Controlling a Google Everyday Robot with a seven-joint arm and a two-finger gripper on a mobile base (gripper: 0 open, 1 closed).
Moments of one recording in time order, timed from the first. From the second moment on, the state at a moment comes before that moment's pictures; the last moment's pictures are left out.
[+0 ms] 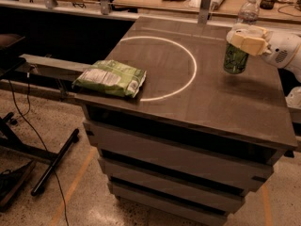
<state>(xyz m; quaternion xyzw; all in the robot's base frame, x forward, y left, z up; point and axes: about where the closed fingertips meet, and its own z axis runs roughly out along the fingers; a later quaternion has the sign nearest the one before) 0.673 -0.254 0.970 -0.30 0.58 0.39 0.65</state>
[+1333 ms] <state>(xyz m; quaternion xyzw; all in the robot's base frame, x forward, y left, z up) 0.657 -0.306 0.948 -0.27 0.59 0.37 0.67</state>
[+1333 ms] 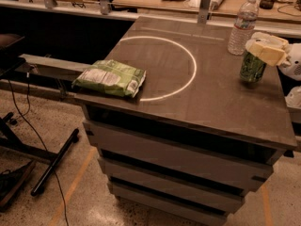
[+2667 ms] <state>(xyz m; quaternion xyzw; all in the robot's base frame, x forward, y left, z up) 0.645 -0.327 0.950 -0.29 0.59 0.34 0.67</state>
